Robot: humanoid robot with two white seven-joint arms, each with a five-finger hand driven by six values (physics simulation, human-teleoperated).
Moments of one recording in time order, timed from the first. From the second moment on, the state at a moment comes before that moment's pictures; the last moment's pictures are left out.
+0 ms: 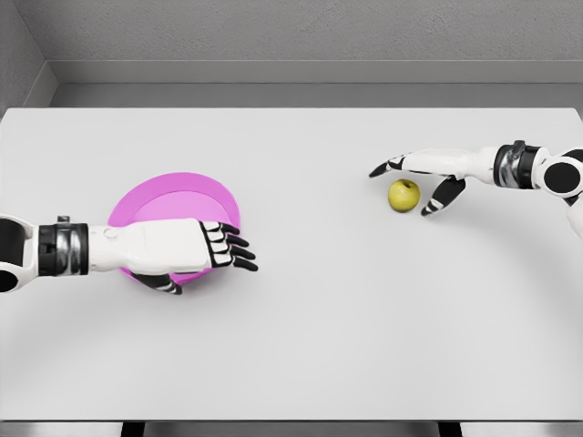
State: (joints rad) left arm -0.56 0.90 -0.80 -1.74 -0.35 -0.61 -0.44; right arm -0.90 -0.61 0.91 -0.91 0.13 -0.56 0.61
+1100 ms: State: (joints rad) left arm -0.56 0.90 -0.80 -1.74 -0.35 -0.61 -0.45; right arm -0.87 -0.62 1.04 -1.35 0.08 -0.61 0.61
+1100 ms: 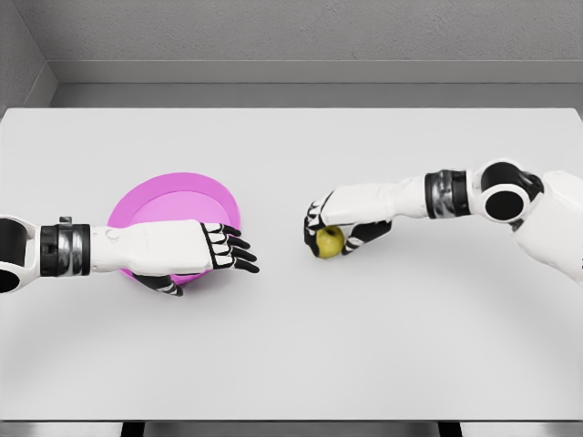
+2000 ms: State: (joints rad) left arm -0.91 0.48 -1.06 -1.50 -0.35 -0.61 -0.44; right arm -0.62 -0.77 0.39 -1.26 -0.02 -0.61 0.61
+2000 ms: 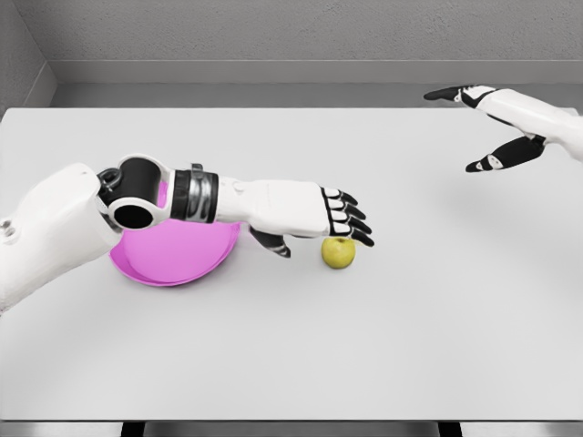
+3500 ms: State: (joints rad) left arm -0.93 0.33 -1.12 -1.27 -0.43 -0.61 -0.45; right arm -0.62 -0.76 0.42 -1.27 -0.02 -0.61 0.61
